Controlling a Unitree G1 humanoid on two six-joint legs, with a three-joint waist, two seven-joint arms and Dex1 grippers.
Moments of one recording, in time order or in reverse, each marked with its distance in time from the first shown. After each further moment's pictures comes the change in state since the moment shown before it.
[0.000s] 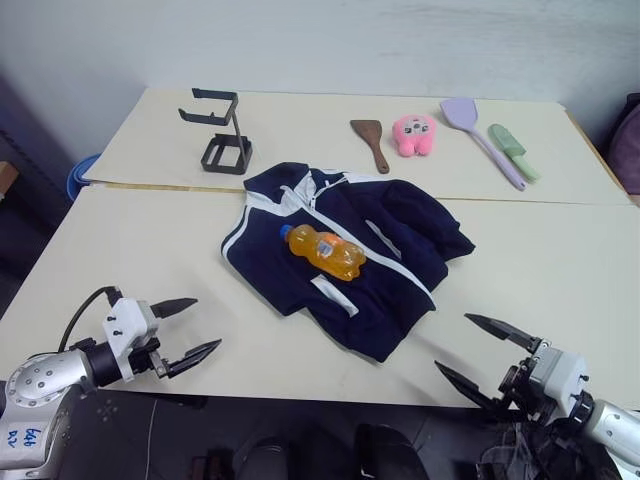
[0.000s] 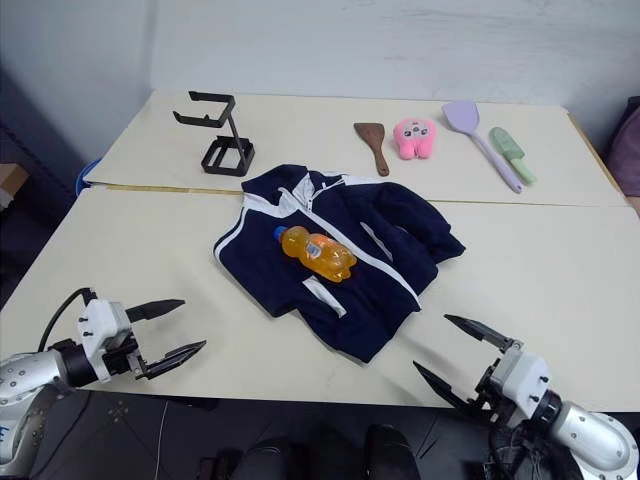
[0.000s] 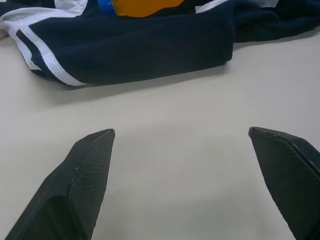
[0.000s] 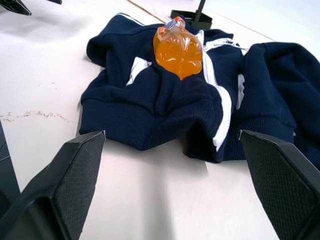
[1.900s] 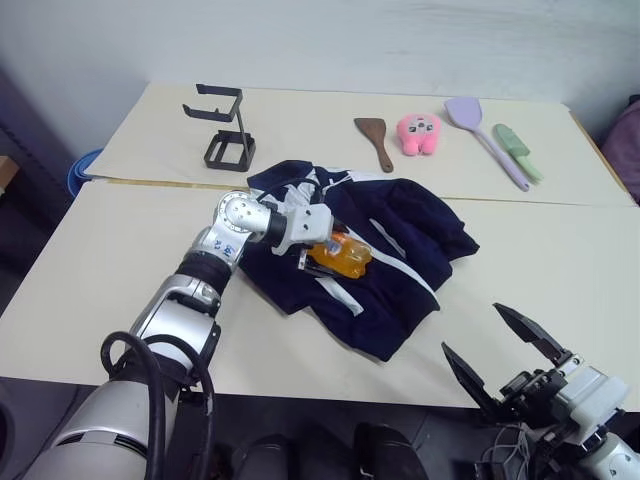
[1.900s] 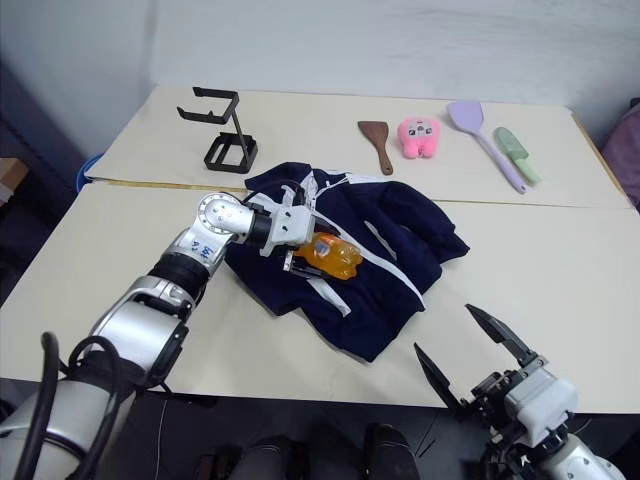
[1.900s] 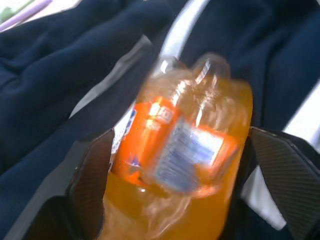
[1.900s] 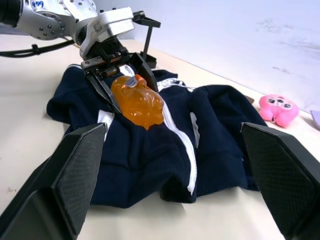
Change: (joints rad) left arm -1.382 -0.423 -0.665 1.332 0.517 -0.588 -0.220; right arm 0.191 0.247 -0.008 -0.205 -0.034 -0.122 -0.217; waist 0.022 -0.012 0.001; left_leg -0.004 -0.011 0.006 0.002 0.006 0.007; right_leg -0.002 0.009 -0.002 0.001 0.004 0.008
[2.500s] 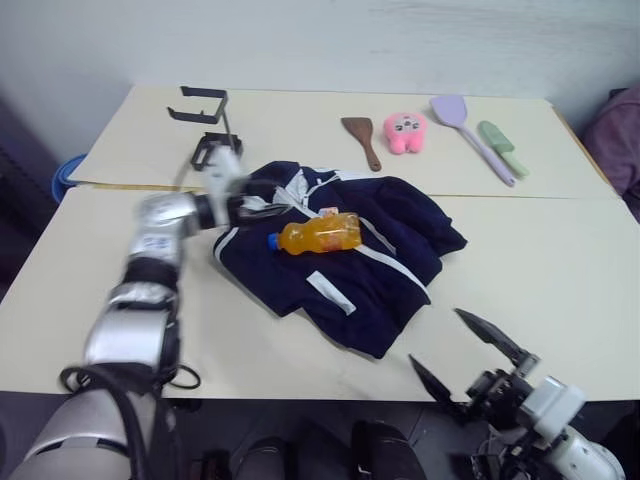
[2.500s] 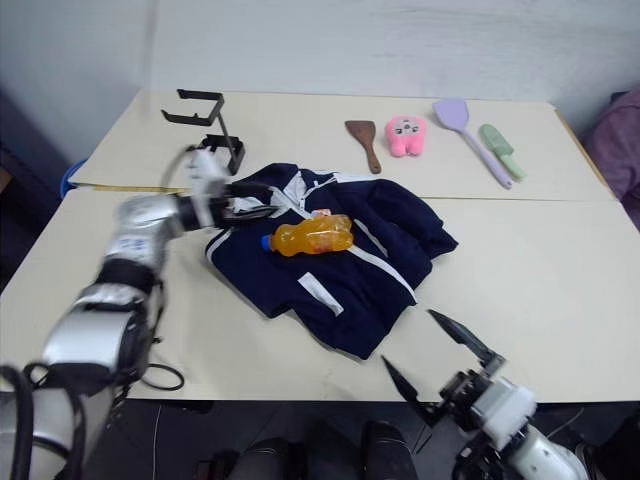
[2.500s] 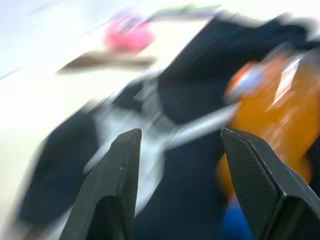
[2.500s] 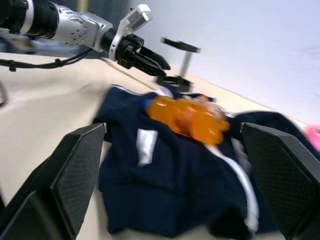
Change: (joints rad) left arm 0.312 0.305 0.463 -0.315 -0.258 0.450 0.167; right arm -0.200 -0.069 0.220 0.091 -0.024 -0.058 0.083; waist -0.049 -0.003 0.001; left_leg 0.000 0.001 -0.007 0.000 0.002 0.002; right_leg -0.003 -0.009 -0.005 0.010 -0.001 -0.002
